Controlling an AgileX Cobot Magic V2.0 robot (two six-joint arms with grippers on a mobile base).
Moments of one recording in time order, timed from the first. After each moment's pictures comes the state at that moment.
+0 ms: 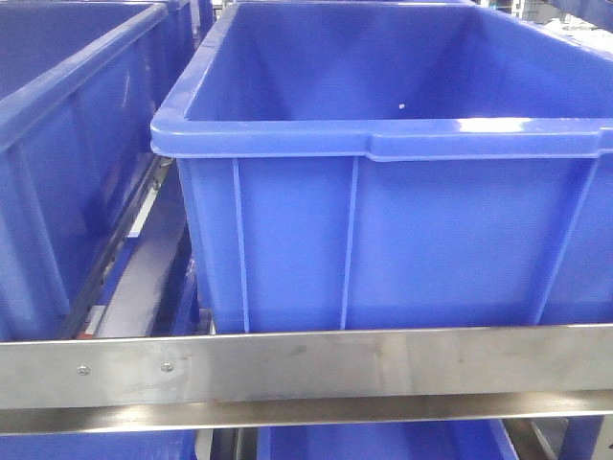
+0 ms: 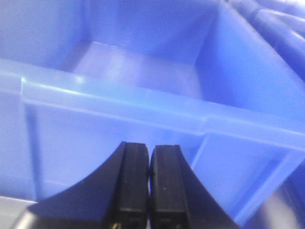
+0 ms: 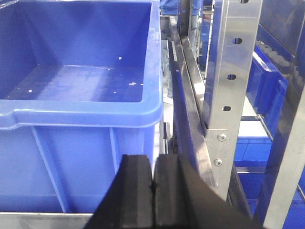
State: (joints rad) left arm -0.05 0.00 0.01 0.29 0.12 -0.54; right arm 0.09 -0.01 0.03 -0.18 0.08 0.23
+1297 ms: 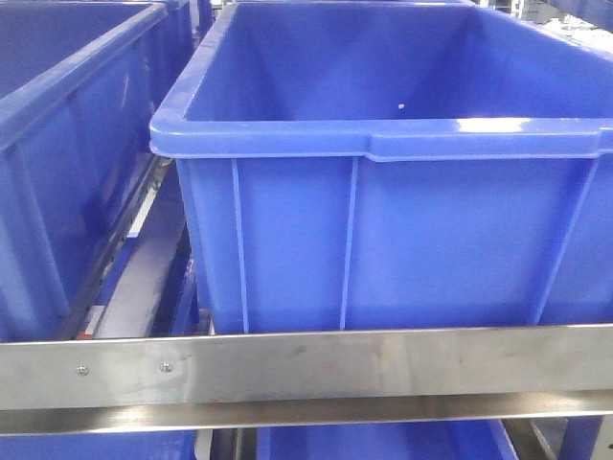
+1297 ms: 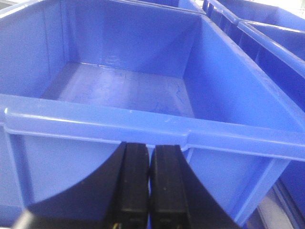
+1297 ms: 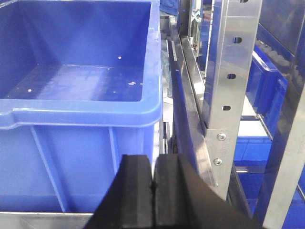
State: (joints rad) left arm -0.05 -0.01 0.01 0.07 0.10 -0.25; right arm 0.09 -0.01 0.03 -0.18 0.08 0.23
